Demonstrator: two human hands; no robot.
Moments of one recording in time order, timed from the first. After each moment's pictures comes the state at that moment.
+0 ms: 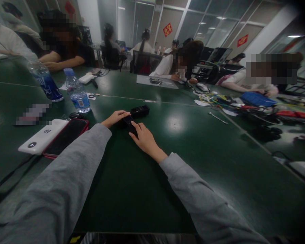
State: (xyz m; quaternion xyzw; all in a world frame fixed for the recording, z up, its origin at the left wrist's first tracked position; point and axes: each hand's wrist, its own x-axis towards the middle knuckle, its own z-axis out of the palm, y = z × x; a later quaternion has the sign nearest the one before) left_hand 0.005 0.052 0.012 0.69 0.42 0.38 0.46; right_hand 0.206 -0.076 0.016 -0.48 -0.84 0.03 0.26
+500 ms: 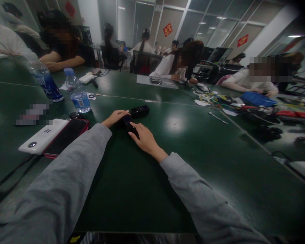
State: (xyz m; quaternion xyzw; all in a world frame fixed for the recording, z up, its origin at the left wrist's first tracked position) left_hand 0.004 0.055 0.007 0.68 0.43 0.39 0.44; right_hand 0.207 -0.077 0.022 -0.45 -0.84 0.07 0.28
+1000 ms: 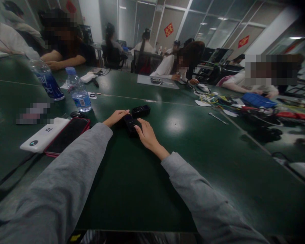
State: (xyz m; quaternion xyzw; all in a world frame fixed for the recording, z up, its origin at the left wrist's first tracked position) left_hand 0.004 0.053 0.006 0.68 0.42 0.39 0.45; right_hand 0.212 -0.059 0.007 -0.50 -0.79 0.11 0.34
